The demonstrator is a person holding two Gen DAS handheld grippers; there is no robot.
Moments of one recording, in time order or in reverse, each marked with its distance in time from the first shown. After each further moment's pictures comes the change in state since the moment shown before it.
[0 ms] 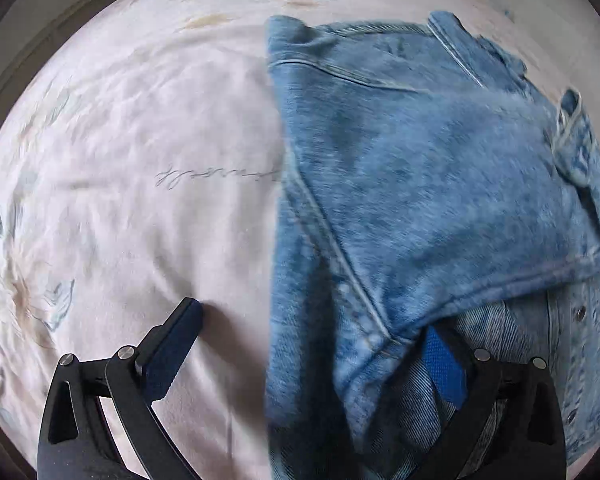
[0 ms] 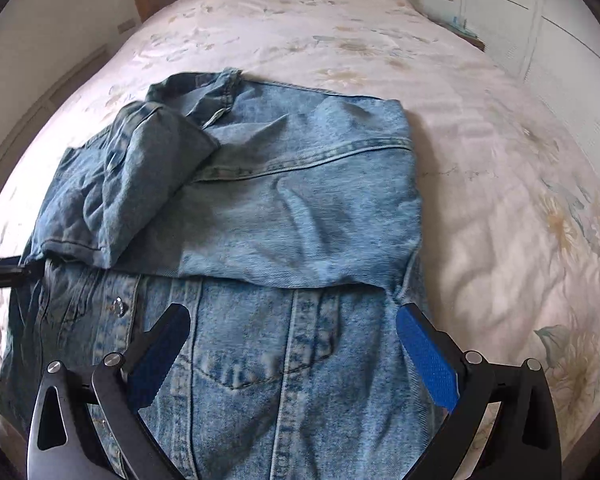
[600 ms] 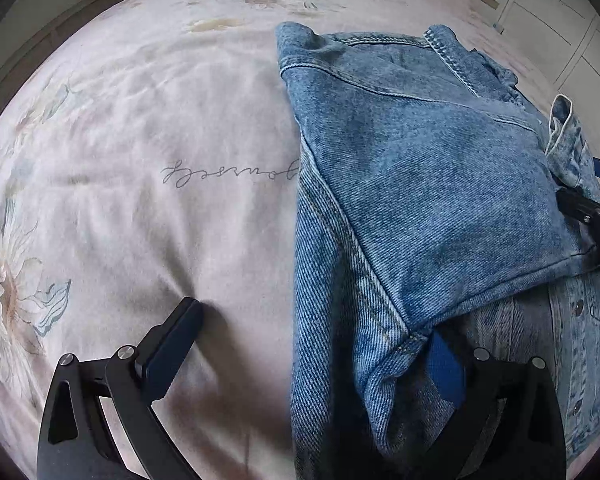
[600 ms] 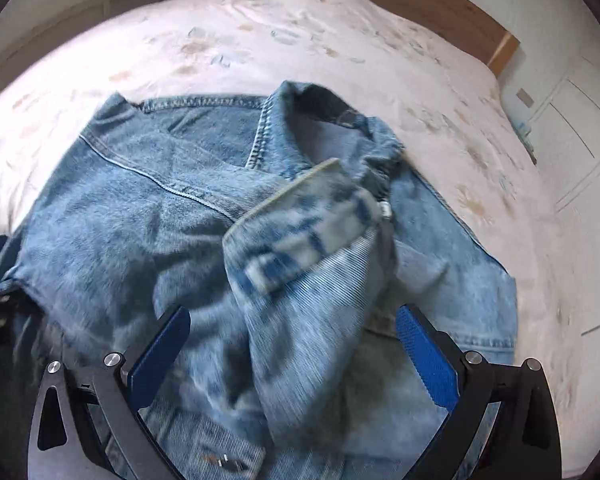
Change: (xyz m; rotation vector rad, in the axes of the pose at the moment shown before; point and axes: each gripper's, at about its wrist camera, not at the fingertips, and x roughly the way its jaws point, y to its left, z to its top) left arm -0.002 0.015 -0.015 0.024 -0.046 -0.054; right arm 0.085 0.179 0.097 -0.415 0.030 -0.165
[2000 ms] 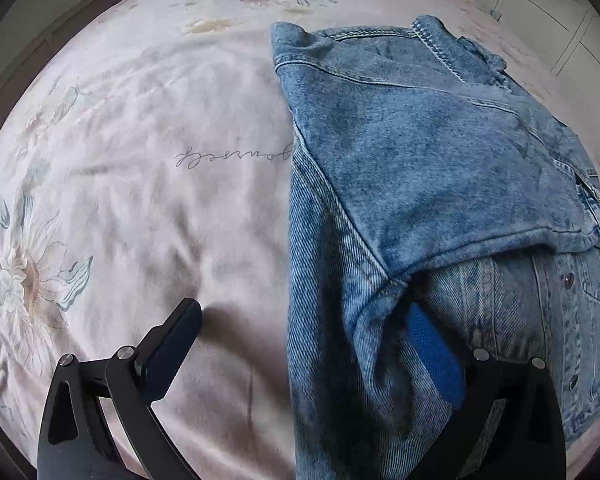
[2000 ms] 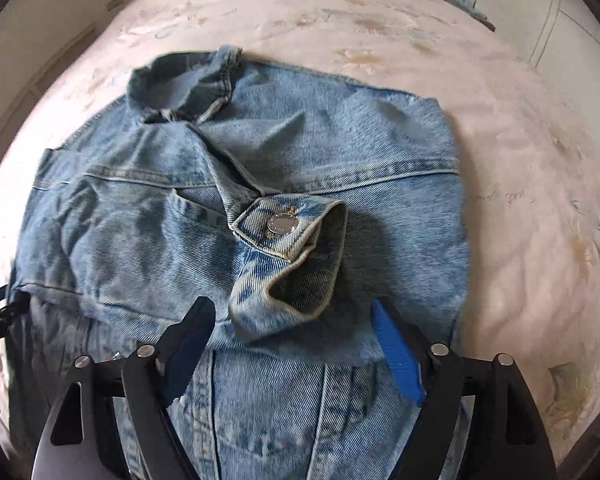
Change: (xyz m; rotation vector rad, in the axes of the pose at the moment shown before) left arm -0.021 -0.009 -0.011 0.026 0.044 0.014; right arm -0.028 -0.148 -0.131 0.450 0.060 0.187
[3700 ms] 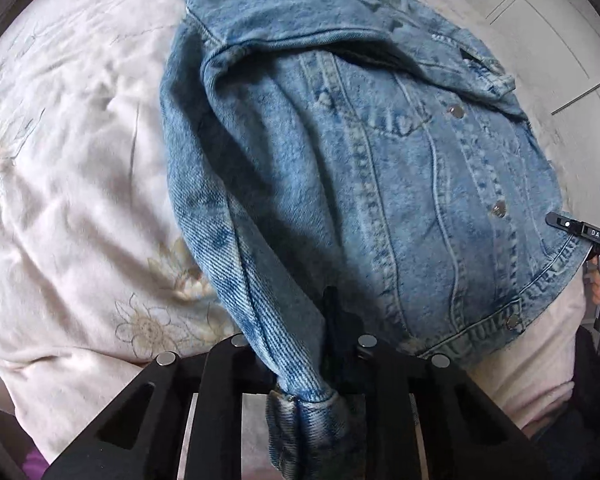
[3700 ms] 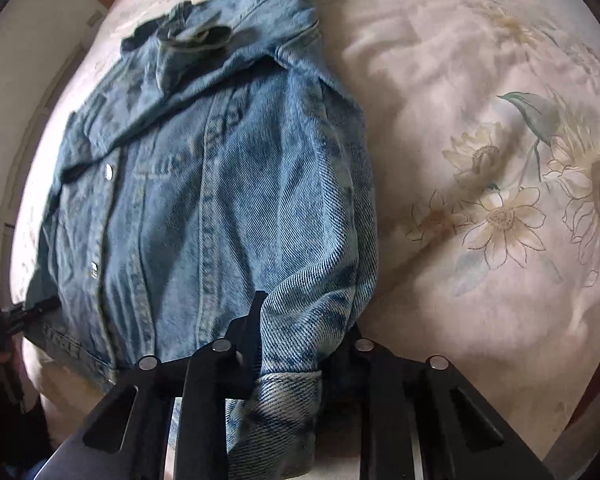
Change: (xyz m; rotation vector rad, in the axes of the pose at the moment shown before) left arm -0.063 -0.091 -0.131 0.096 0.165 -0.237; right arm -0.055 -0.094 -0.167 0.212 0.156 0.195
